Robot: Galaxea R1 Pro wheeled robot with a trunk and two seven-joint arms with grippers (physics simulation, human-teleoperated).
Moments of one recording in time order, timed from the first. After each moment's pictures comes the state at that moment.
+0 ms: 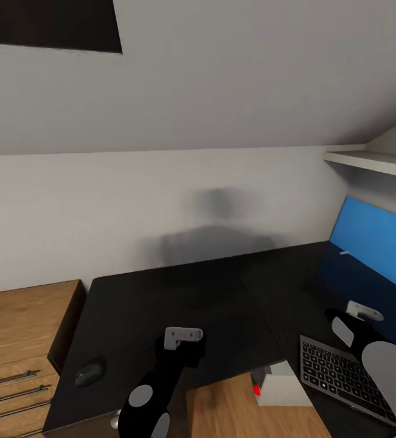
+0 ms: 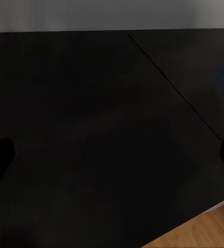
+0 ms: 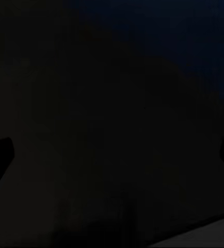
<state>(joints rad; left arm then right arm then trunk) -0.09 -0.16 -0.45 -1.61 0.15 0.45 0.28 -0.91 -0.31 -0.04 -0.17 -0.36 0.07 -0.33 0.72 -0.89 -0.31</state>
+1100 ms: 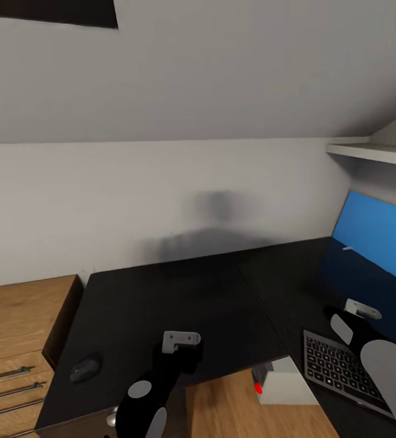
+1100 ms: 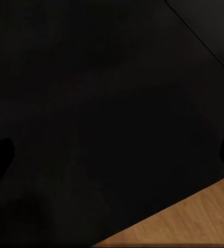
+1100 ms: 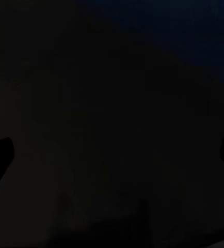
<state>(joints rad) -0.09 -0.17 -0.41 -1.62 0.15 0.60 0.28 -0.91 -0.30 -0.06 -0.20 -0.37 0.10 -0.33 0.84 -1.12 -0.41</state>
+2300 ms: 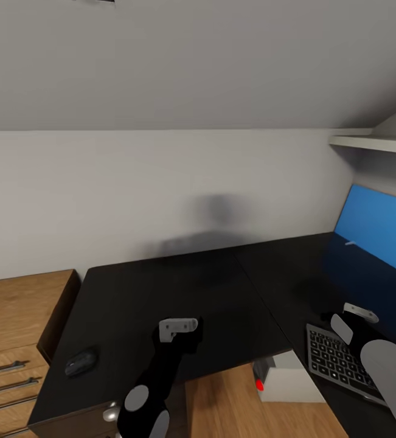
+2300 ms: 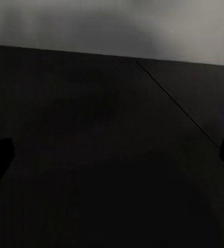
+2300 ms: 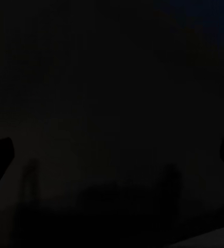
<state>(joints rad) -0.09 -0.17 -0.44 -1.62 0.15 0.28 0.28 -0.91 -0.30 -0.06 -0.20 -0.36 0.23 -0.33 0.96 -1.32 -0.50</state>
